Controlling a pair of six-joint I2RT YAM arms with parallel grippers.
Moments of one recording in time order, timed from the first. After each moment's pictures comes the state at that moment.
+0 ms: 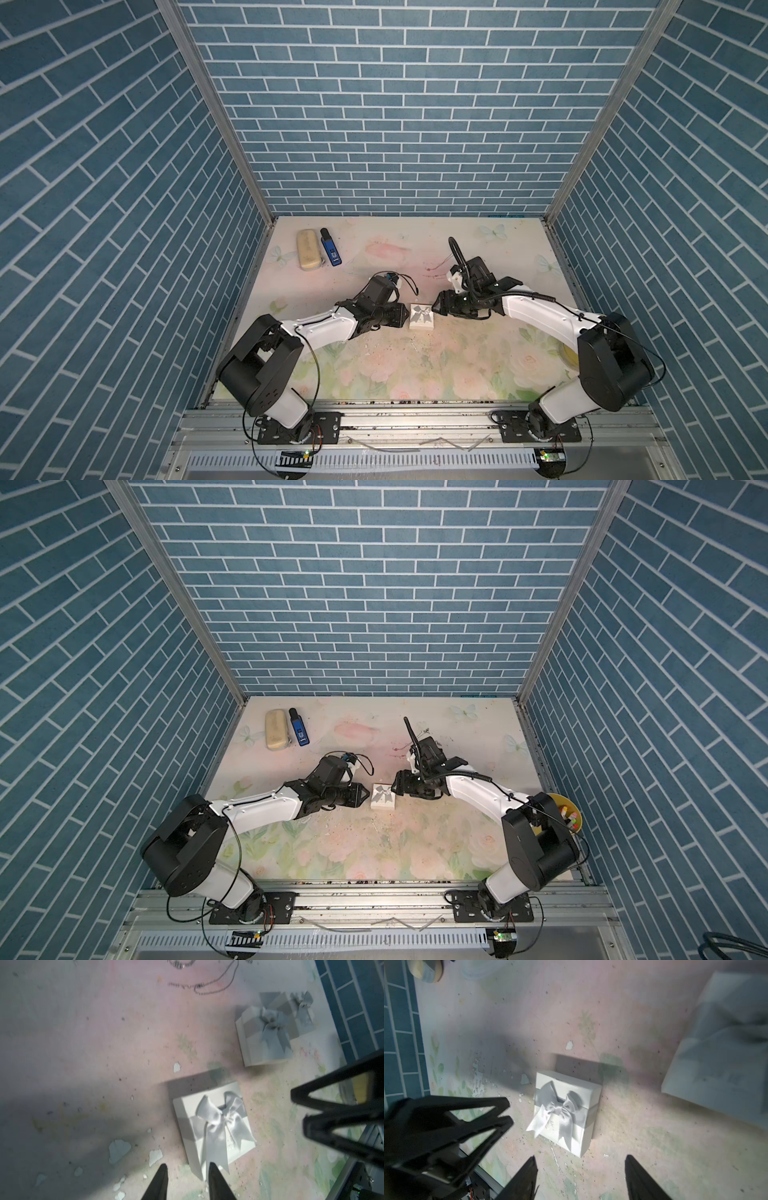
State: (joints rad) left arm -0.66 1.56 0.82 -0.07 0.19 -0.48; right arm 0.61 1.53 0.95 -0.50 -0.33 0.58
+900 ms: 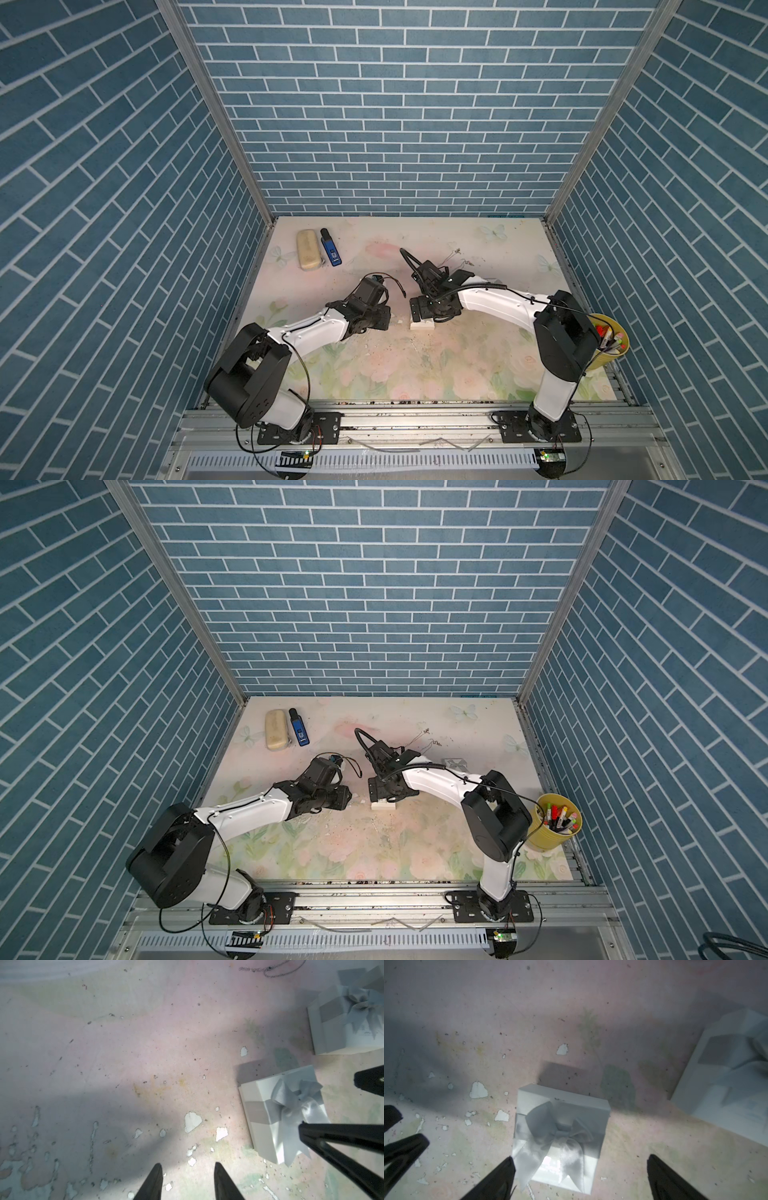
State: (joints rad) left arm -0.61 1.47 0.75 -0.24 0.03 -0.41; right arm 0.86 1.84 1.32 -0.75 0.09 0.58
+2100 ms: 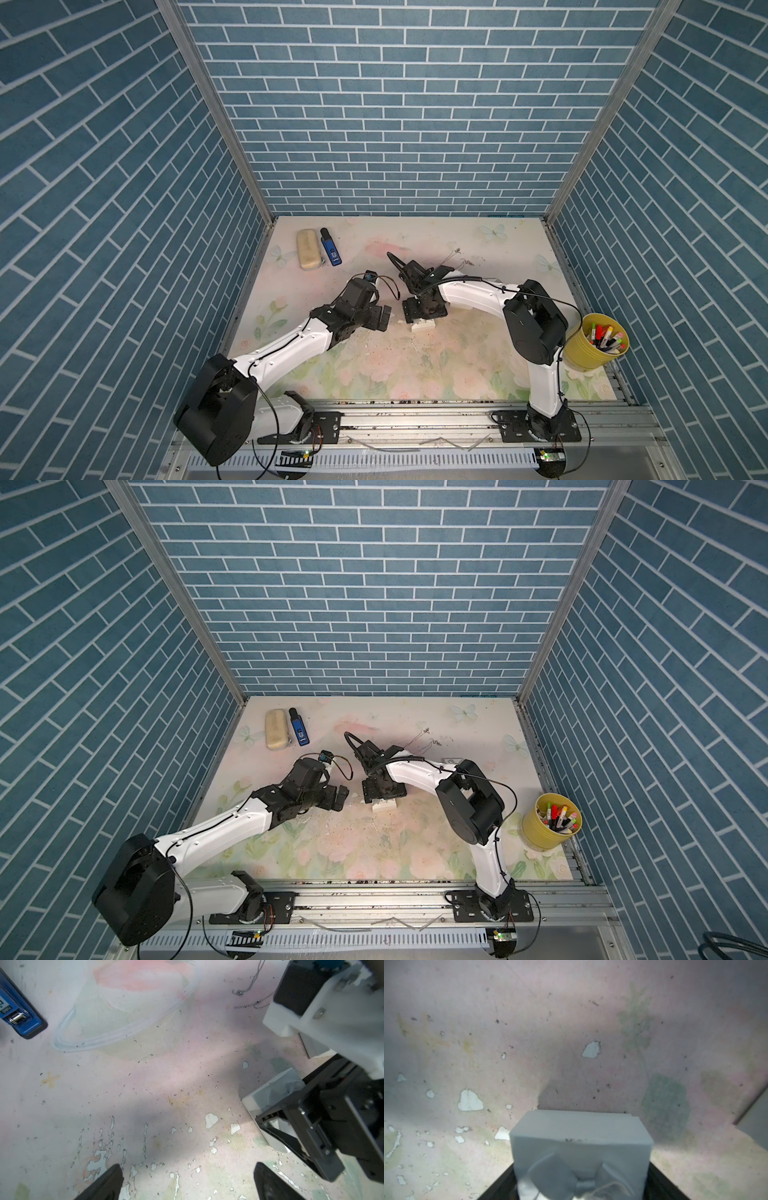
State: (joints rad) left arm -0.61 1.26 0.70 -0.28 -0.10 -0.25; right arm 0.86 2.01 1.46 -0.83 0.02 0.57
